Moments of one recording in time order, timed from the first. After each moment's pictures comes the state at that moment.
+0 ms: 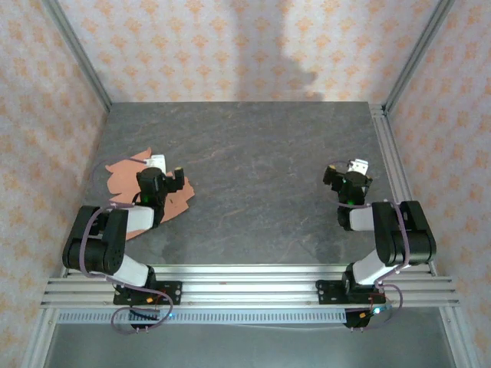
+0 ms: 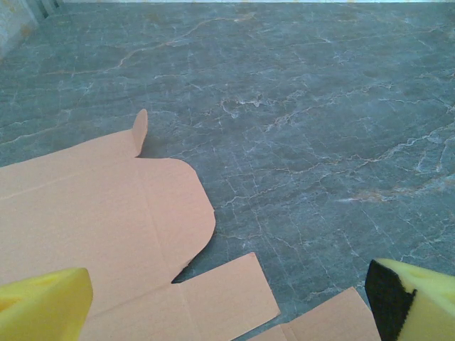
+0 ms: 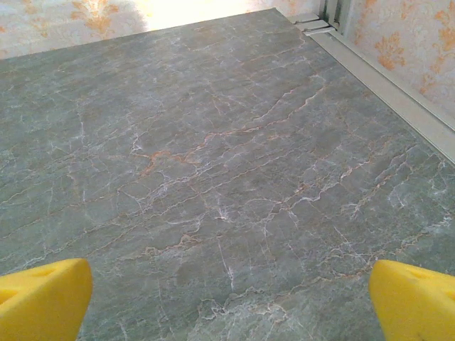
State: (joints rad) left arm -0.03 1.50 0.43 0.62 -0.21 -0.07; right arm 0.02 1.54 0.37 0.78 0.23 0.18
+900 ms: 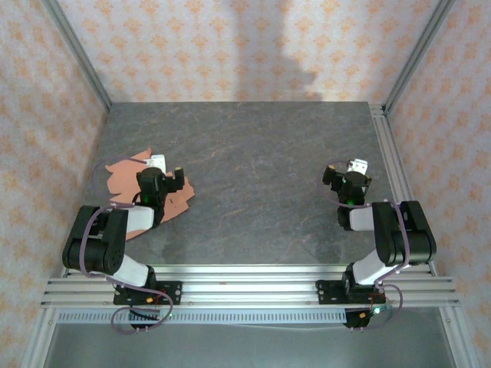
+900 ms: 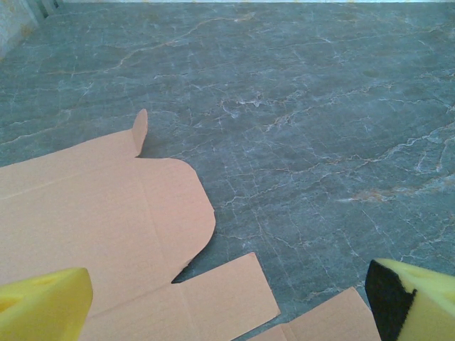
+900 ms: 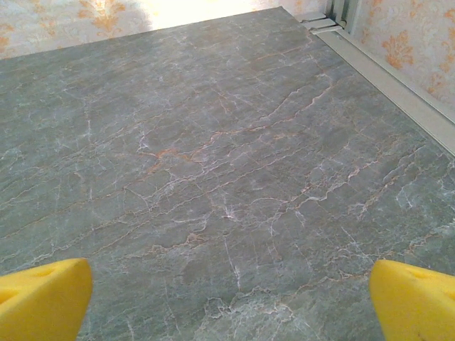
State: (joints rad) left arm -0.03 1.50 0.43 0.62 -0.21 -0.07; right arm 0.02 1.54 0.37 0.78 0.22 0.18
